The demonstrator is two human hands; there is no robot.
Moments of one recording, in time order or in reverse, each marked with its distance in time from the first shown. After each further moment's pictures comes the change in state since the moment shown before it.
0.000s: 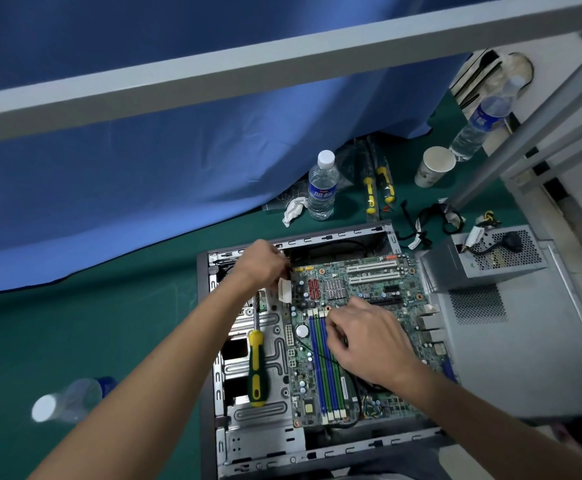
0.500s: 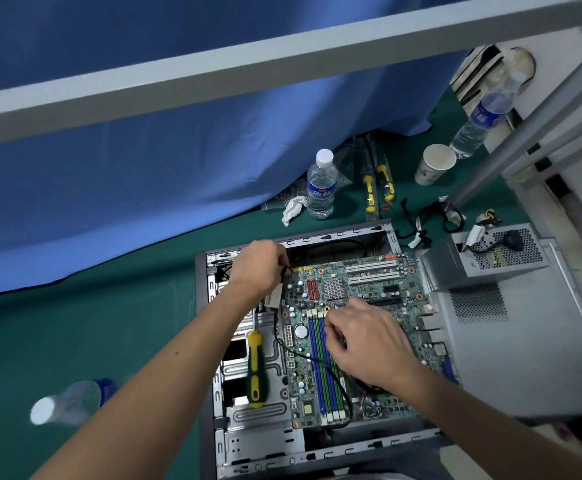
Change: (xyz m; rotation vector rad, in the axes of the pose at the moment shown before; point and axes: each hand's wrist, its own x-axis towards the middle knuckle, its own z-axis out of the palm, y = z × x) left_hand 0.005 -0.004 0.007 0.443 0.183 0.233; right_hand 0.002 0.001 -0.005 0.006 -0.021 -0.020
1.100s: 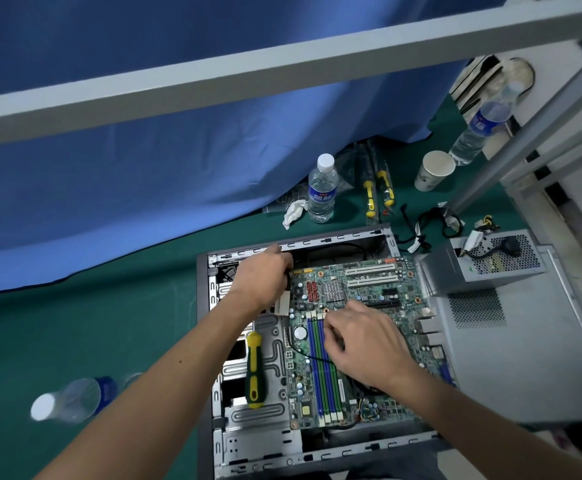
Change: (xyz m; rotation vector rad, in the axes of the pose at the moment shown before) left_hand -0.006 0.000 0.014 0.196 0.011 0.150; right_hand -0.001 0.000 0.002 -0.015 -0.058 0.027
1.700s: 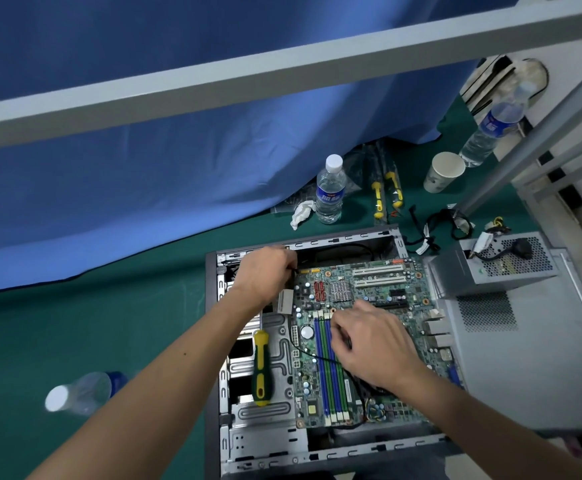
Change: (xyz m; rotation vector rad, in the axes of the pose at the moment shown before) left_hand 0.002 -0.012 -0.005 -0.008 0.067 0.010; right_hand 0.000 0.001 0.002 -0.001 0.084 -0.005
